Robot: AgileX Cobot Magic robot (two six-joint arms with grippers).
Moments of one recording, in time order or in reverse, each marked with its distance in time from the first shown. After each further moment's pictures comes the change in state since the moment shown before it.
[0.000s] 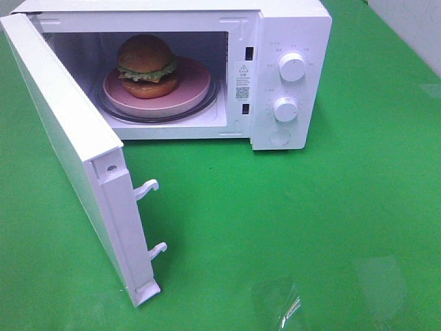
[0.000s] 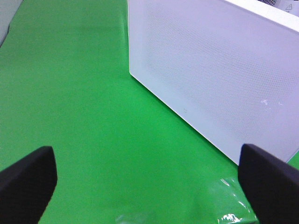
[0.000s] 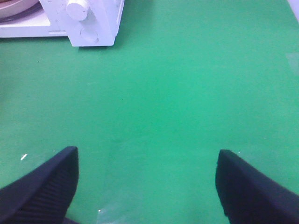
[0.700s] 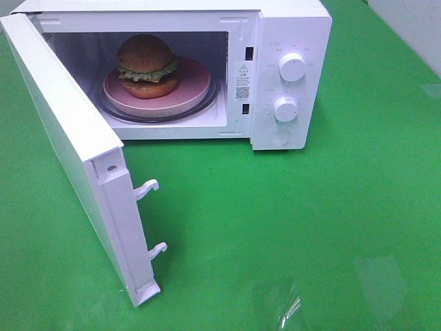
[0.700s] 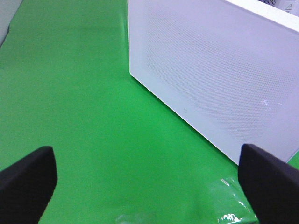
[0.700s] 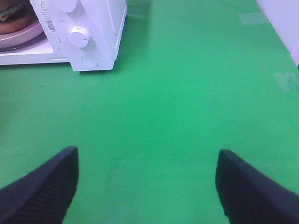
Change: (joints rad) left arm 0.000 0.000 0.000 0.000 0.000 0.000; right arm -0.026 -0.110 0.001 0.002 0.001 0.000
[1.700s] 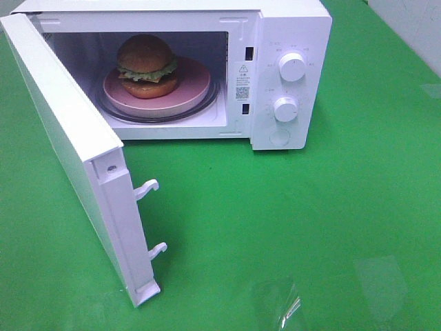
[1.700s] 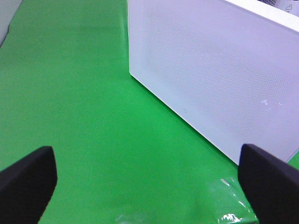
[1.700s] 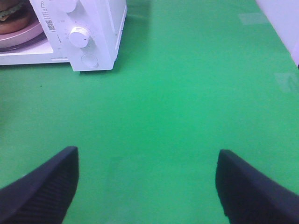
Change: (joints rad) left arm 0.000 0.000 0.000 0.000 0.000 0.000; right arm 0.000 0.000 0.000 0.000 0.000 0.000
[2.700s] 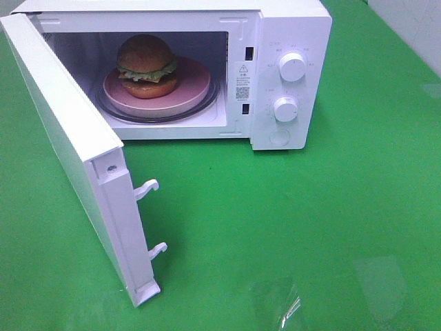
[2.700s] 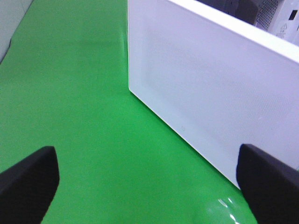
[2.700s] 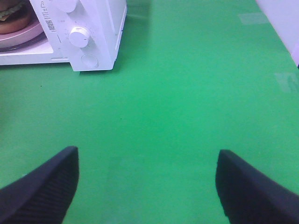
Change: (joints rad) left arm 0.000 0.061 -0.026 -0.011 -0.075 -0.004; right arm 0.000 0.000 0.000 0.000 0.000 0.000
